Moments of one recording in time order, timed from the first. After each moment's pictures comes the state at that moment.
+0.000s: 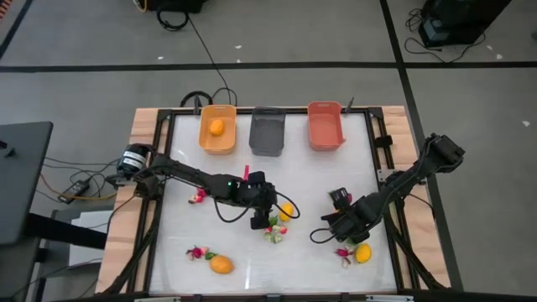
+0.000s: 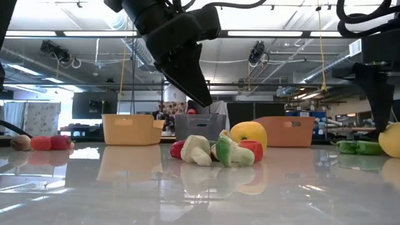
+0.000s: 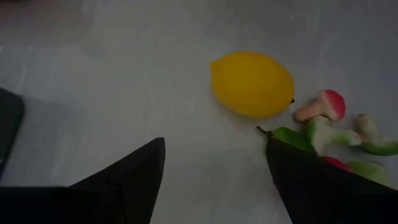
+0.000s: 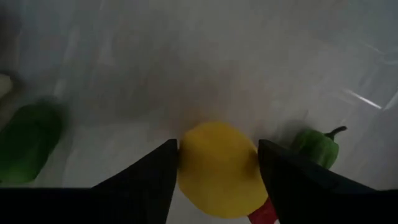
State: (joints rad) left arm -0.21 1.81 1.25 -0.40 -0.26 -0.19; right arm 0.60 1.51 0.86 -0.94 0.18 0.19
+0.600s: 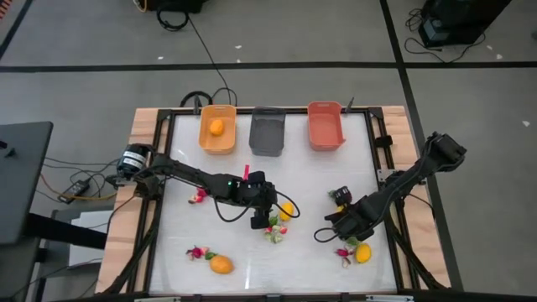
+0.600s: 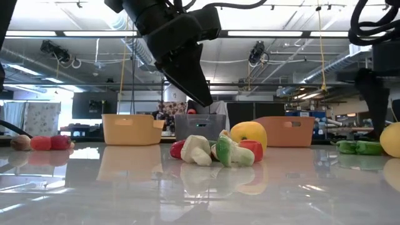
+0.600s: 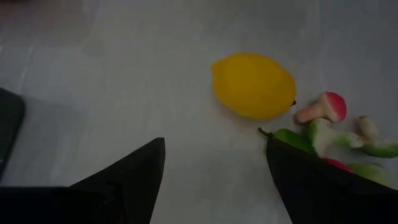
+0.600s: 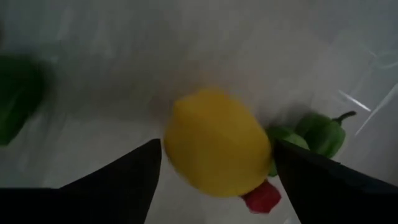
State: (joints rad) left arm -0.21 1.81 1.25 -0.39 -0.26 -0.19; right arm 0.61 1.49 0.81 -0.95 0.19 0.14
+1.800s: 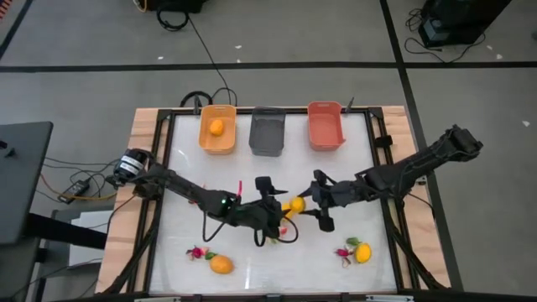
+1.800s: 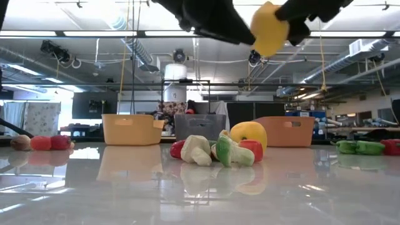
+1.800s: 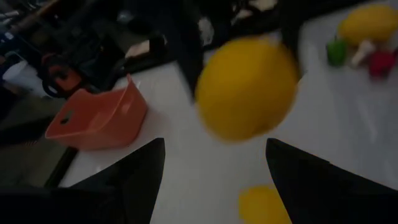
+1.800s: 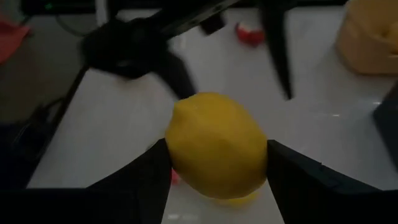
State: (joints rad) left arm -0.37 1.81 1.25 0.05 -0.69 0.10; right arm 0.35 1.24 0.81 -0.15 0.24 0.24
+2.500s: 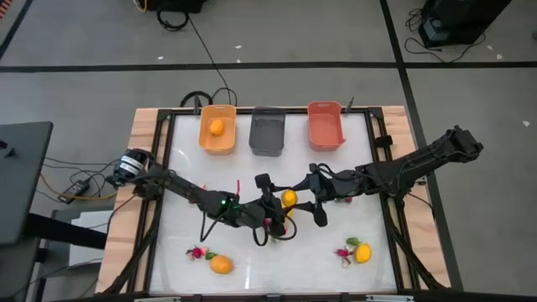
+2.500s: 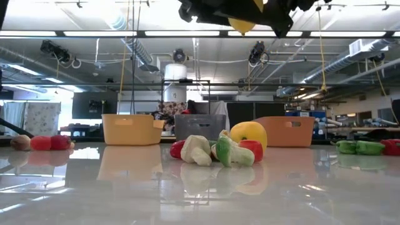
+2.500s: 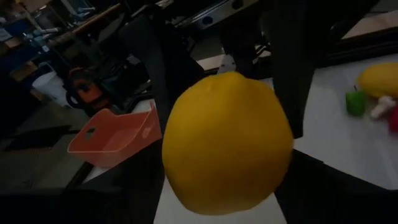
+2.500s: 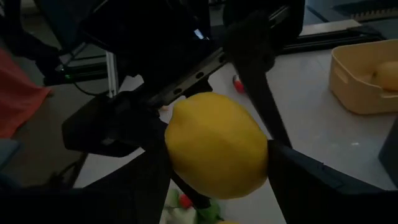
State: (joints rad) left arm -0.37 1.81 1.25 0.21 -0.77 0.13; right arm 0.29 1.25 0.81 0.05 0.19 0.27
